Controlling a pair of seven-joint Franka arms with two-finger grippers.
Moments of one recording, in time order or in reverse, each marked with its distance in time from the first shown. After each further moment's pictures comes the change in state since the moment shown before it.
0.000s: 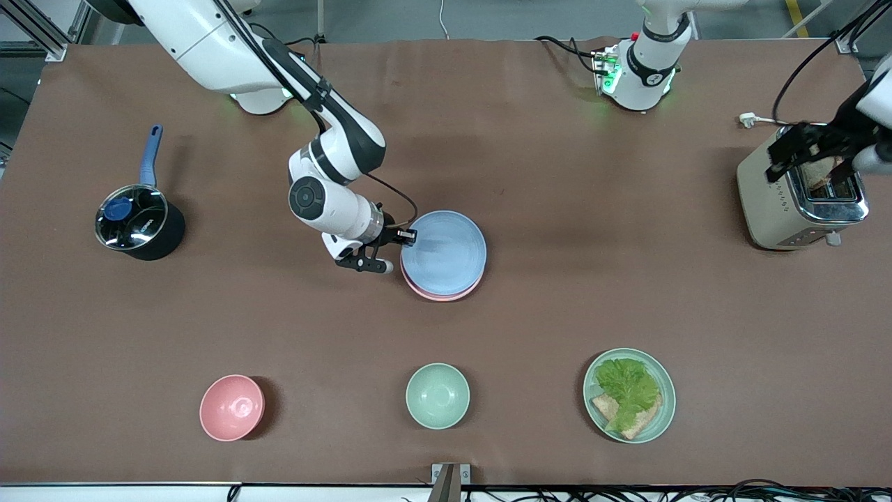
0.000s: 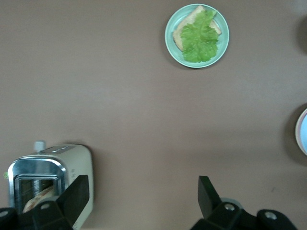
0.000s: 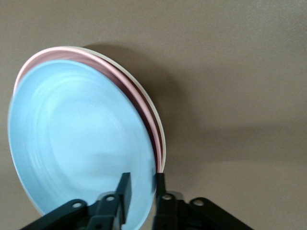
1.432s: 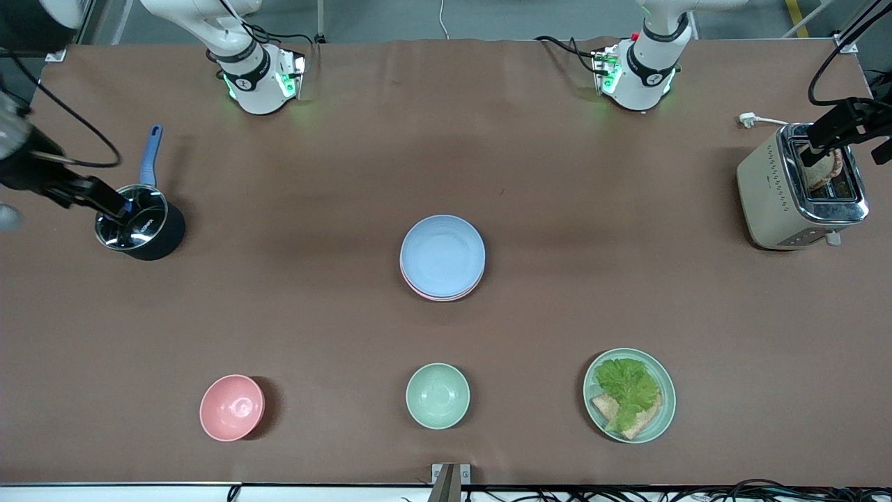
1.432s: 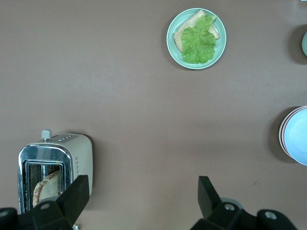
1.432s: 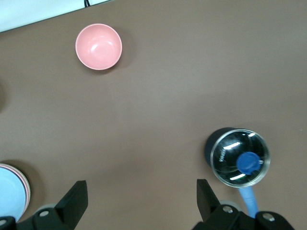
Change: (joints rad) left arm 0.011 0.160 0.000 0.320 -0.024 -0.223 -0.049; right arm -0.151 -0.544 -0.488 0.398 -0.318 -0.911 -0.321
